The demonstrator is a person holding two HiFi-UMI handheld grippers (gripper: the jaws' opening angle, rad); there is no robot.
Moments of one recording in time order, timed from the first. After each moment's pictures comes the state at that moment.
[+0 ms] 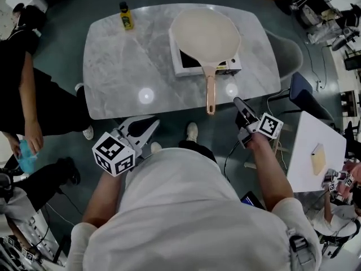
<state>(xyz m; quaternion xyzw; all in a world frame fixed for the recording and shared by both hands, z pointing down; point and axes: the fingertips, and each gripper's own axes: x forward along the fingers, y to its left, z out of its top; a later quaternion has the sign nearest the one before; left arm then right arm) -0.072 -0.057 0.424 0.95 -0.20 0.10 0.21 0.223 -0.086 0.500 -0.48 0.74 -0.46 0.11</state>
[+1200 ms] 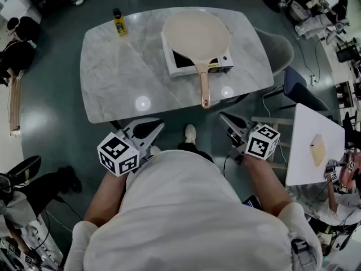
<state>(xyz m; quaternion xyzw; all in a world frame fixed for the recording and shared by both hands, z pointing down) -0.054 -0.027 0.415 0.96 -0.15 0.10 0.22 0.125 -0.009 0.428 -0.43 0.83 -0.35 -0.01</state>
